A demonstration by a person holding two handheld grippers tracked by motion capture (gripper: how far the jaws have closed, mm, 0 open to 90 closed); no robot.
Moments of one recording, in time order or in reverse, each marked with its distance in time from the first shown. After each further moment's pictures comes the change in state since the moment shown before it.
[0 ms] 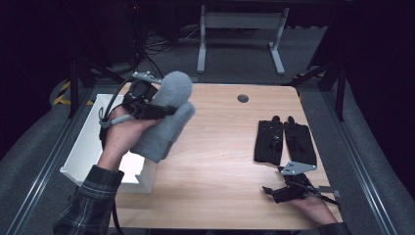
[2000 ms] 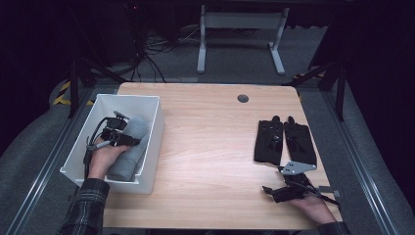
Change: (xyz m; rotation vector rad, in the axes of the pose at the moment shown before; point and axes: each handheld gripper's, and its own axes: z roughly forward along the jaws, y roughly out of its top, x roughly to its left) left arm 0.140 -0.152 0.093 0.314 0.141 -0.355; right arm -0.001 0.000 0.000 0.000 -0.002 0.001
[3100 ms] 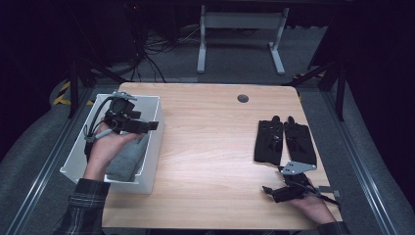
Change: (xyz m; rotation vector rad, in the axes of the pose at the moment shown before) left arm -0.102 0.030 -0.095 -0.284 -0.114 0.245; right arm 0.000 0.000 0.000 0.001 -0.006 0.001
